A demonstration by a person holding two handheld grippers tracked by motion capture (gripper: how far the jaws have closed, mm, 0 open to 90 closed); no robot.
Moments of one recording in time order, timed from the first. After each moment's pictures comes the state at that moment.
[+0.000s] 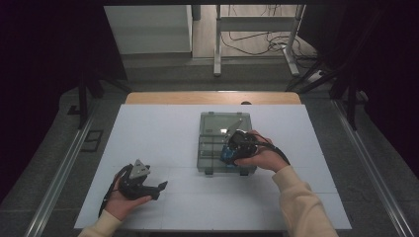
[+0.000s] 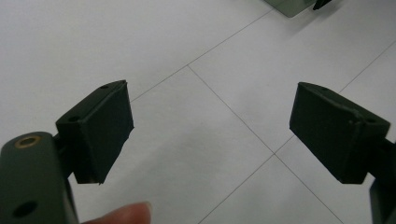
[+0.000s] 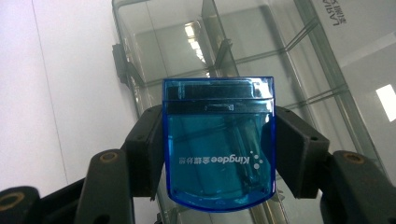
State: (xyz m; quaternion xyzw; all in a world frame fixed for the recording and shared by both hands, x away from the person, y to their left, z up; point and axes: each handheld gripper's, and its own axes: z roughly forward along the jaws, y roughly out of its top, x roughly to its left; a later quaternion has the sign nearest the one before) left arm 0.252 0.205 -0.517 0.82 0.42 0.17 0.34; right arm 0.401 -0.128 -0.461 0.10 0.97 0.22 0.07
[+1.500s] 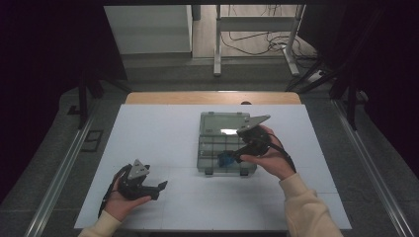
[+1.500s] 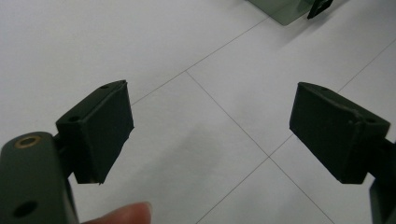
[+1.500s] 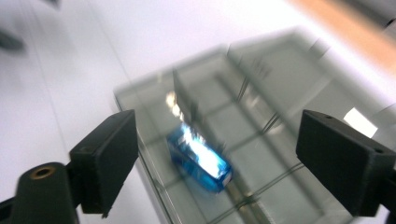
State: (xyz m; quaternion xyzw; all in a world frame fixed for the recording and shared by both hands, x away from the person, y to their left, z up) left arm 0.250 0.206 -0.514 0.82 0.42 0.18 0.35; right arm 0.374 -0.160 -0.414 0.21 0.89 0.38 0.13
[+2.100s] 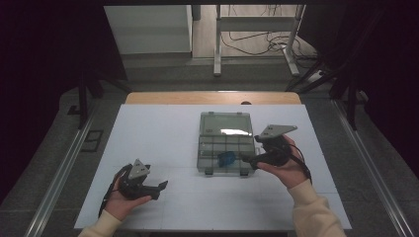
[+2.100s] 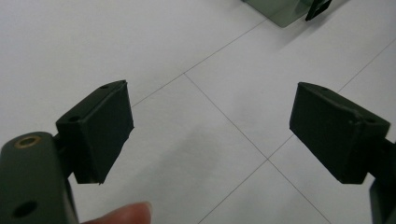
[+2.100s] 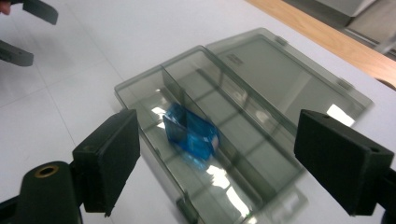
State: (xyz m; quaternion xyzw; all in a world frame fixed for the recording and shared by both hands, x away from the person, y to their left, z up) left arm 0.250 0.205 -0.513 0.82 0.42 0.18 0.36; right arm 0.340 -0.209 -0.417 0.28 0.86 0.40 0.15
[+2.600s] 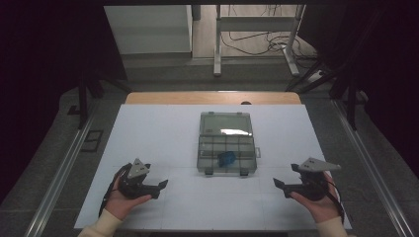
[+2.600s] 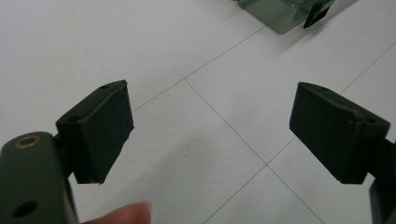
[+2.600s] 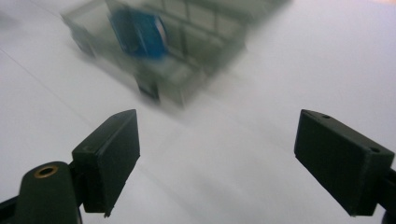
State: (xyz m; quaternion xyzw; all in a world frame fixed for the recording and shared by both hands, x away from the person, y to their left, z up) left arm 0.251 0.204 -0.512 0.81 0.42 0.18 0.36; right arm 0.274 -0.307 -0.470 0.39 0.82 0.39 0.18
